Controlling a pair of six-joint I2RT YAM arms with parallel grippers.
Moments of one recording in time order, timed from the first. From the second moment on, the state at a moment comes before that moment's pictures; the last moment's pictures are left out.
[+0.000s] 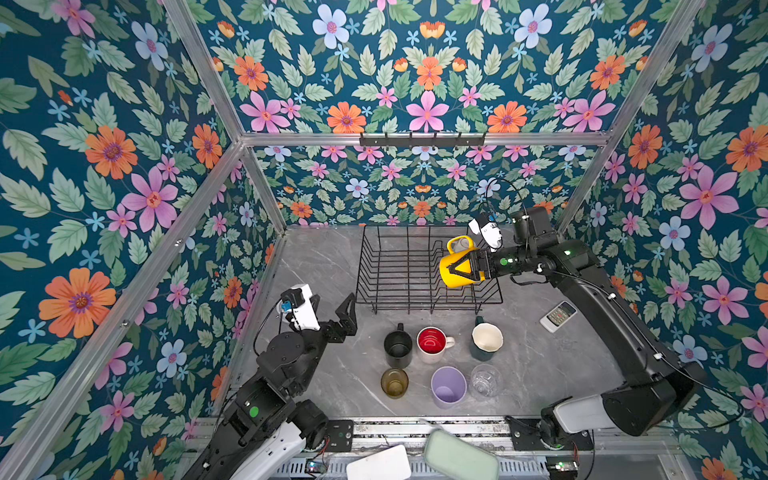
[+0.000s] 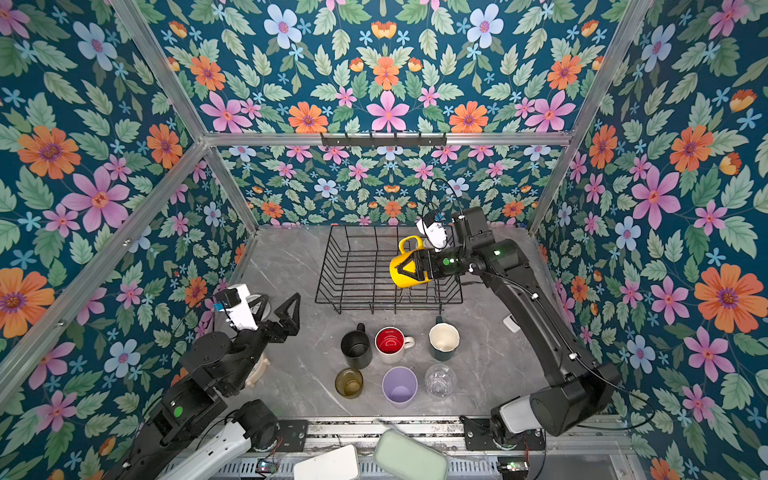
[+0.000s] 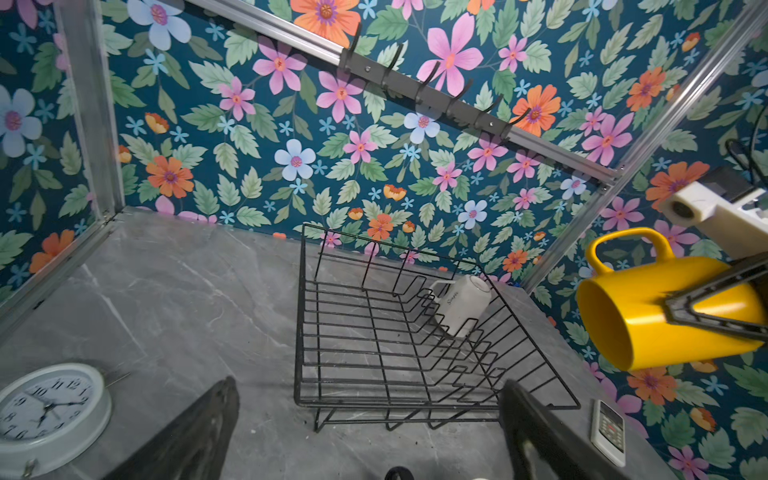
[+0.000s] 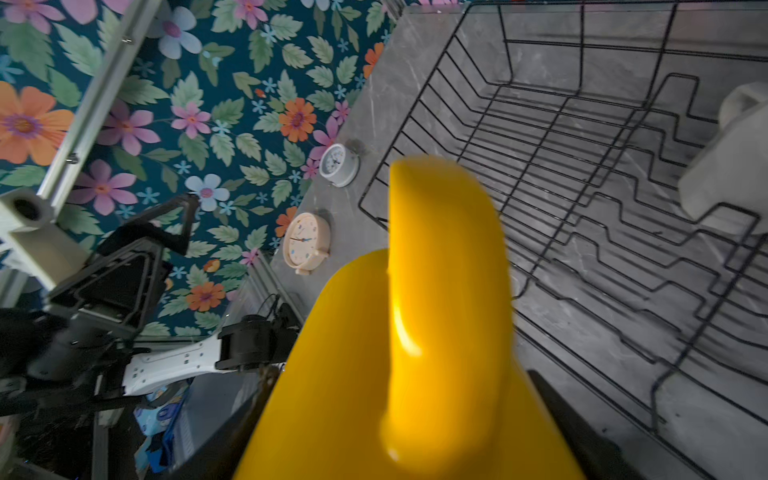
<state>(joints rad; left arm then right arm) -0.73 0.37 0.68 -0.40 -0.47 -0.42 0.38 1.46 1.63 -0.95 -0.58 0.20</state>
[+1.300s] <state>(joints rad) -0.73 0.25 0.71 -0.53 -0.53 -0.46 0.41 2.22 2.40 -1.21 -0.09 -0.05</state>
